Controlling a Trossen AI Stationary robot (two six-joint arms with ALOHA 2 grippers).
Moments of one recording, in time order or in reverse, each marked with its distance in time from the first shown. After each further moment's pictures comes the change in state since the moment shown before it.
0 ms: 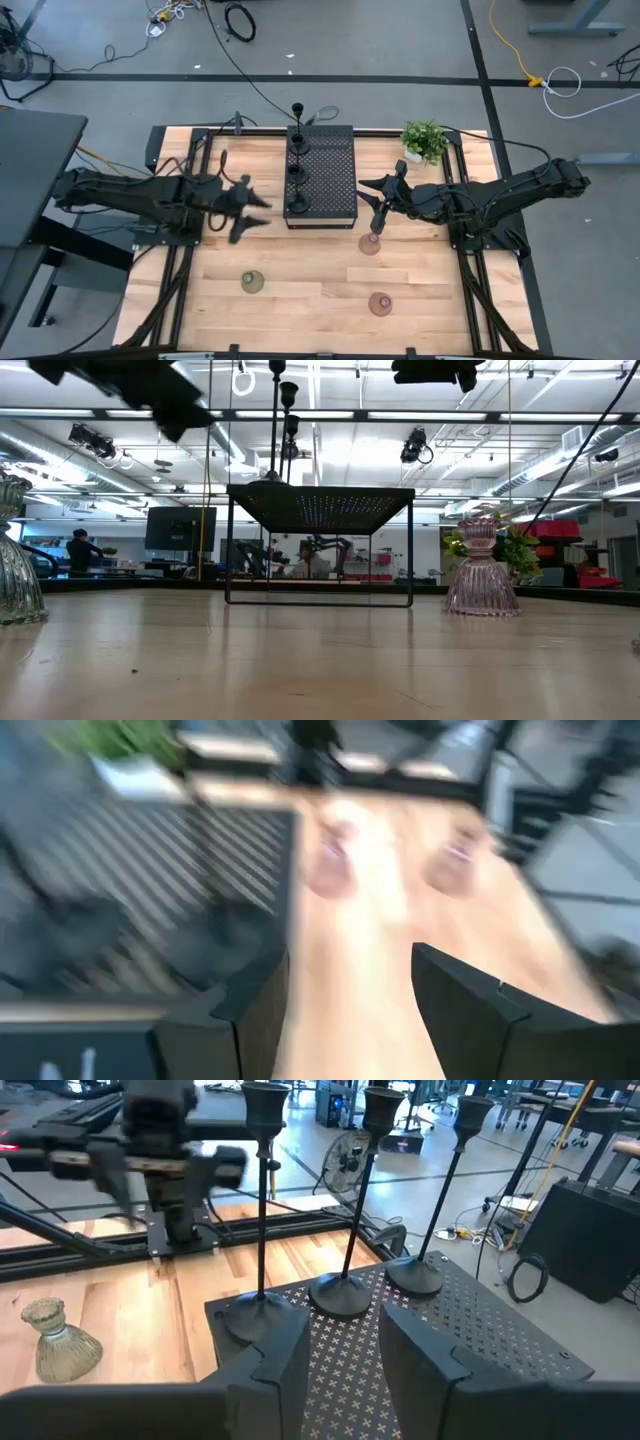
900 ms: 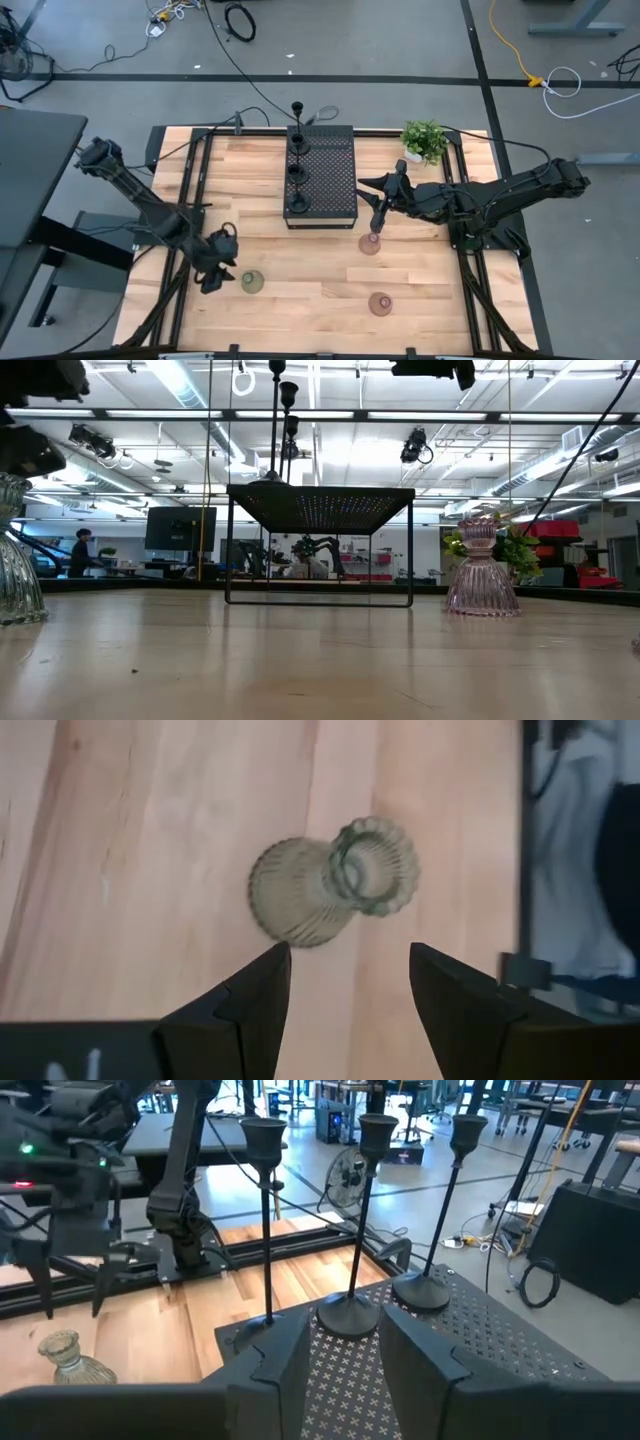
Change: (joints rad) left arm -0.642 0.175 -0.001 -0.371 -0.108 -0.738; right arm 0.000 0.001 0.000 0.058 0.001 0.022
